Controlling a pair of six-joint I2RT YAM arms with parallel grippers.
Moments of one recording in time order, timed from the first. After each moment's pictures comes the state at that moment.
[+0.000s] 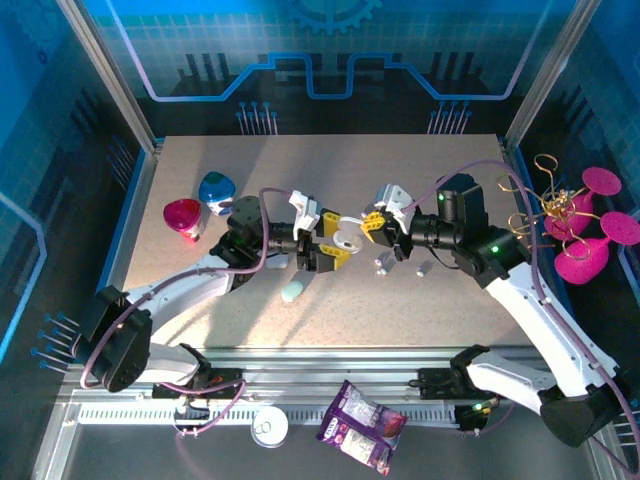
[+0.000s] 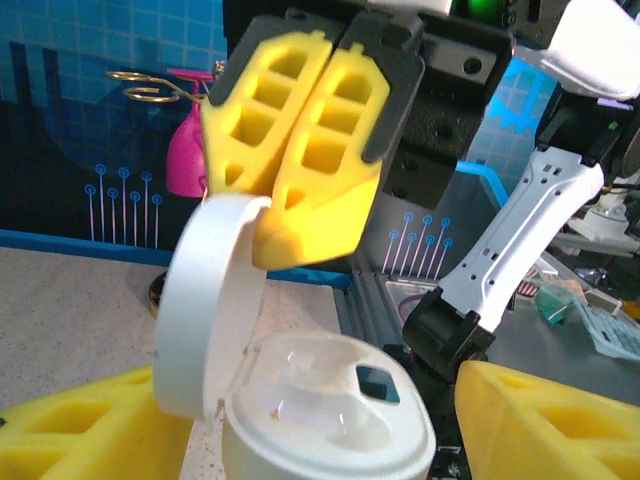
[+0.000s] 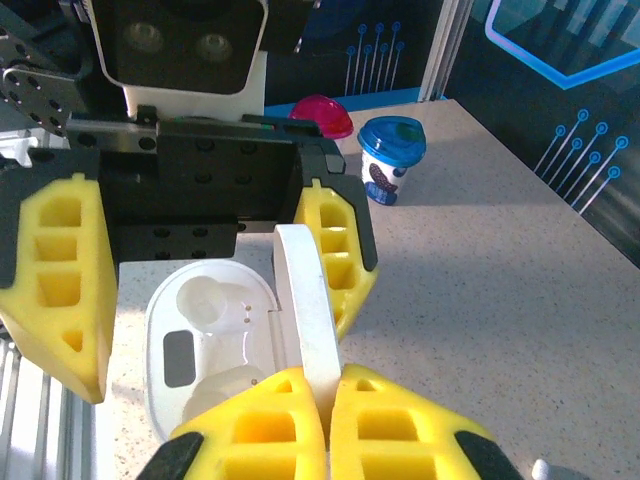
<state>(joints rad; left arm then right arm) -0.57 1.35 0.80 0.62 1.01 -0.22 0.47 1.04 1.15 -0.59 -0.60 -0.39</state>
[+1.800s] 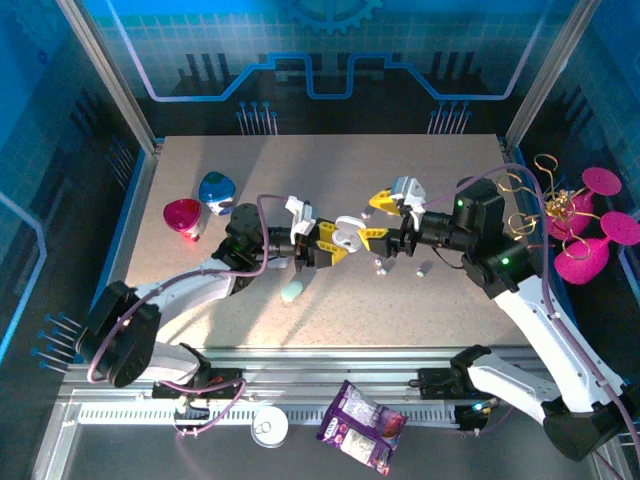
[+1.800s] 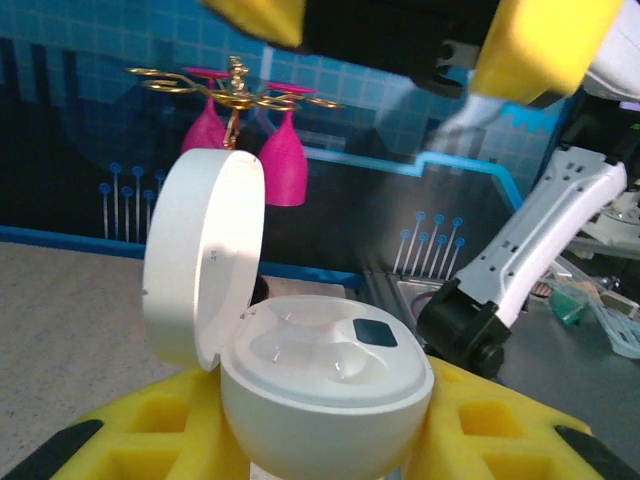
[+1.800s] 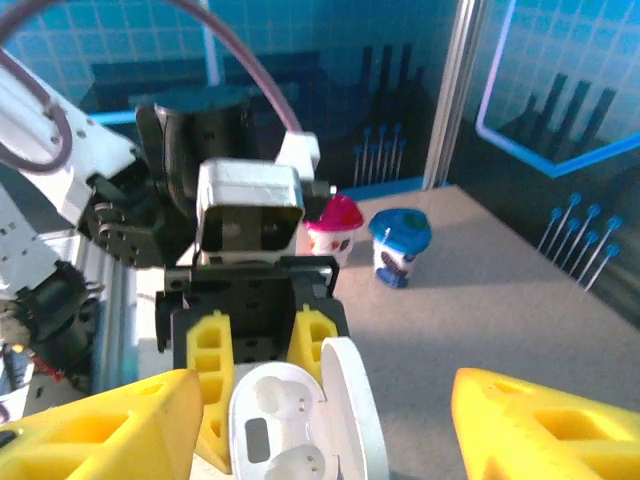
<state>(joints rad) -0.54 1.41 0.72 0.82 1.01 -0.28 0.43 0.96 1.09 -0.35 -0.70 -0.18</state>
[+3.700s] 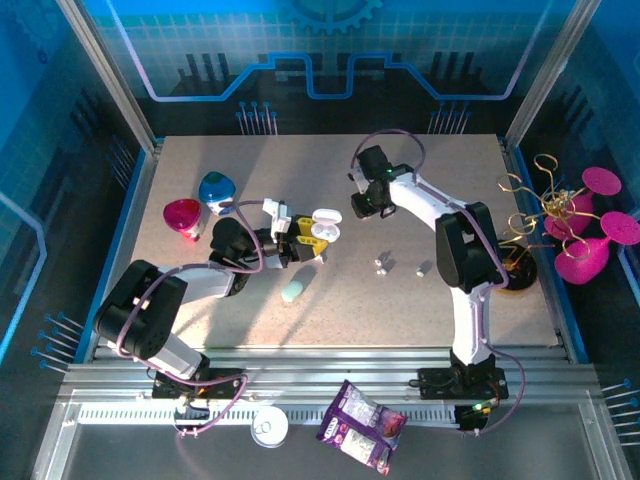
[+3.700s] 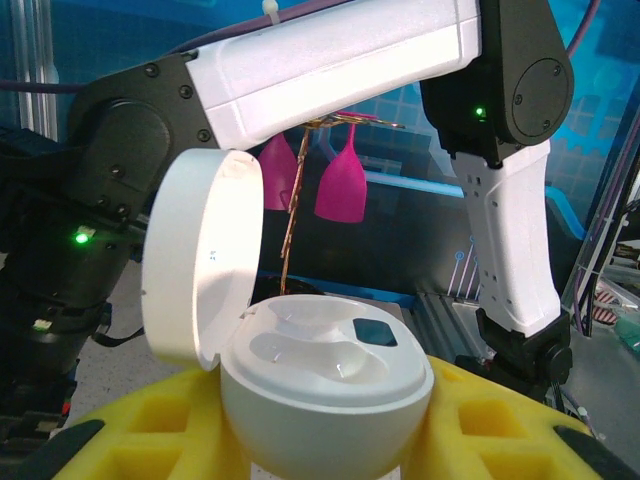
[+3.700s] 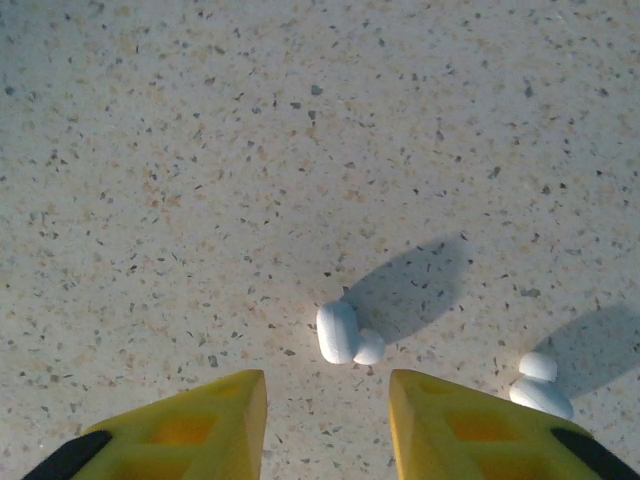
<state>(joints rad) -0.40 1.54 0.57 1.28 1.02 -0.40 0.41 2.11 1.68 -0.71 0.04 -0.06</state>
